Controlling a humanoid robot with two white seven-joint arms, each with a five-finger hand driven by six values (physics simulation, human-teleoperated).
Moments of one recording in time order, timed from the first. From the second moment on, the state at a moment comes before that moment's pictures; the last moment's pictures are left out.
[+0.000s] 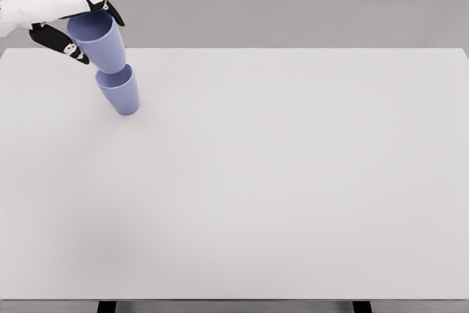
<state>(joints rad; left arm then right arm) -1.22 0.89 -1.19 -1.08 0.12 -0.61 -0.38 -0.03 0.00 -0.04 0.15 0.07 -0.14 0.56</state>
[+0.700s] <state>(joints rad) -1.22 0.86 -1.20 -1.05 0.12 -0.61 -0.38 -0.03 0.00 -0.04 0.15 0.07 -0.14 0.56</state>
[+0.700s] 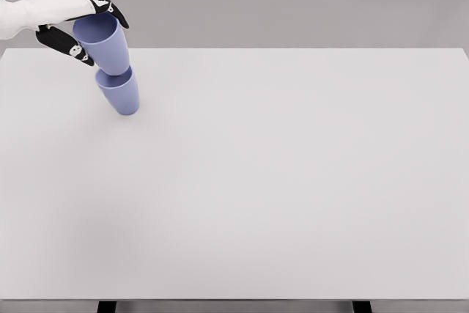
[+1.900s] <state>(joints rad) -1.21 0.87 -1.20 -1.04 0.12 -0.61 -0.38 -0.03 0.00 -0.04 0.15 0.07 -0.14 0.56</state>
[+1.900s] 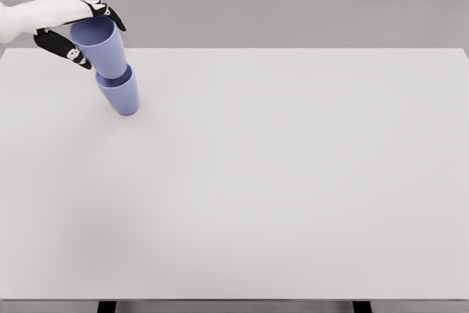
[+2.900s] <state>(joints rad) -1.20 0.86 -1.20 -1.02 0.12 -0.61 -0.37 -0.03 0.00 -0.04 0.15 0.07 -0.14 0.56</state>
